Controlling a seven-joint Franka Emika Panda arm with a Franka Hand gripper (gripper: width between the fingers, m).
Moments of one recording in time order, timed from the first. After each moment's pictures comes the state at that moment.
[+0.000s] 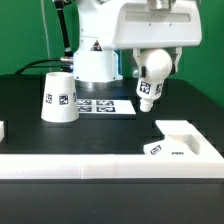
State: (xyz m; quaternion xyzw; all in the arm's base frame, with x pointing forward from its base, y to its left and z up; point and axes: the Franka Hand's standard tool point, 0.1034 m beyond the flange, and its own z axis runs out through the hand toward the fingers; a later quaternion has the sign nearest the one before) arm 0.572 0.072 0.143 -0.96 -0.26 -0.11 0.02
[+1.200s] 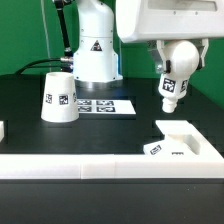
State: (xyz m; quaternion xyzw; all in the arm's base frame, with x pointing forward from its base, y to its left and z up) arm 0.632 0.096 0.162 -0.96 -0.26 -0.12 0.03
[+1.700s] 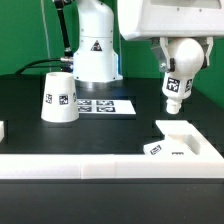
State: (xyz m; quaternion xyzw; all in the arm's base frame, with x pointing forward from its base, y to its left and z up) arm 0.634 0.096 0.158 -0.96 -0.26 -0.14 0.02
